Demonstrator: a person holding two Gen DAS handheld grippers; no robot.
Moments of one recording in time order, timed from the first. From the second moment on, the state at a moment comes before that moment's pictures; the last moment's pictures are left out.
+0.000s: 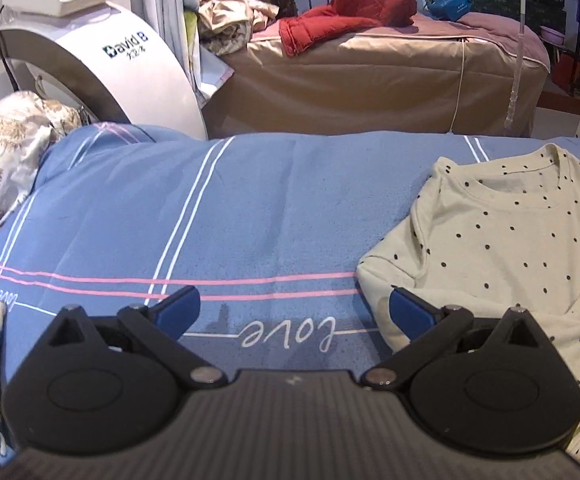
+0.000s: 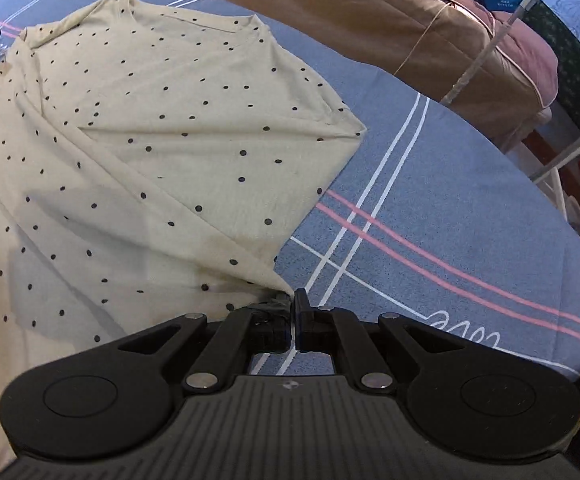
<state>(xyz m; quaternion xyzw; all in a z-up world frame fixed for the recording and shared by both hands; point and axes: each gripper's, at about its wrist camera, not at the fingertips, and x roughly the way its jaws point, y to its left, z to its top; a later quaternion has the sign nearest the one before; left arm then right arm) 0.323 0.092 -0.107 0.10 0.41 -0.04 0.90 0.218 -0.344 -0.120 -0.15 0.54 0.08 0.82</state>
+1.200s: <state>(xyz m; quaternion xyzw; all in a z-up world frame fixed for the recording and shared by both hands) 0.389 0.100 -0.122 -0.09 0.49 -0.09 0.86 0.225 -0.359 -0.127 -0.07 0.54 0.07 0.84</state>
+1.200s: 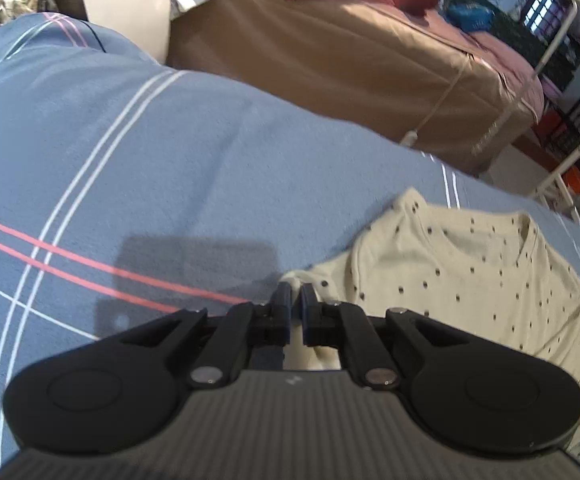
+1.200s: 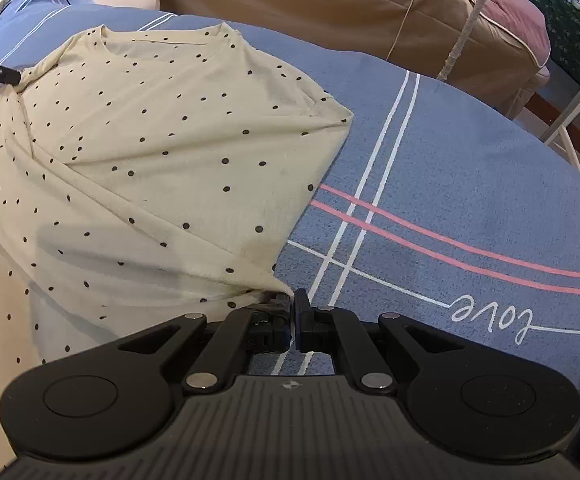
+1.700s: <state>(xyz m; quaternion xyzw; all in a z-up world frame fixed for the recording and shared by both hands) 0.377 0.100 -0.118 -0.03 0.49 -0.12 0.86 0.234 -0.358 -0.123 -0.07 0.53 0.07 0.84</state>
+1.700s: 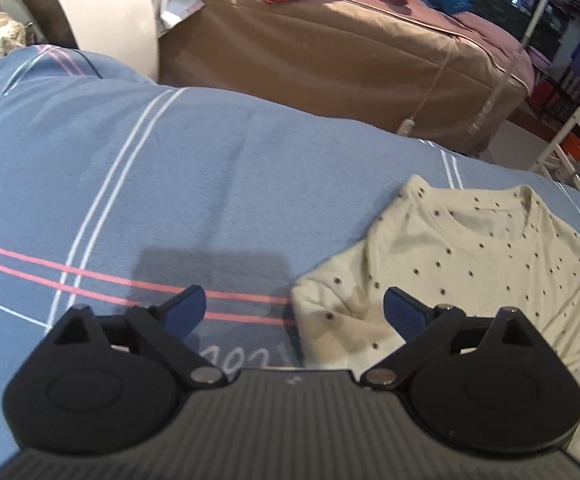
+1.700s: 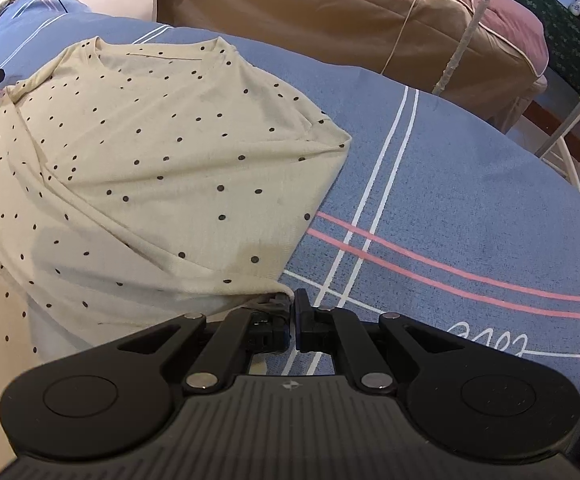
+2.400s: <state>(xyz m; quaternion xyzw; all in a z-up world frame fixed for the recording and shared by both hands) 0.407 0.116 -0.129 -0.01 0.49 -0.04 0.87 0.250 -0.344 -0.130 -0.10 0.52 0.06 0.85</state>
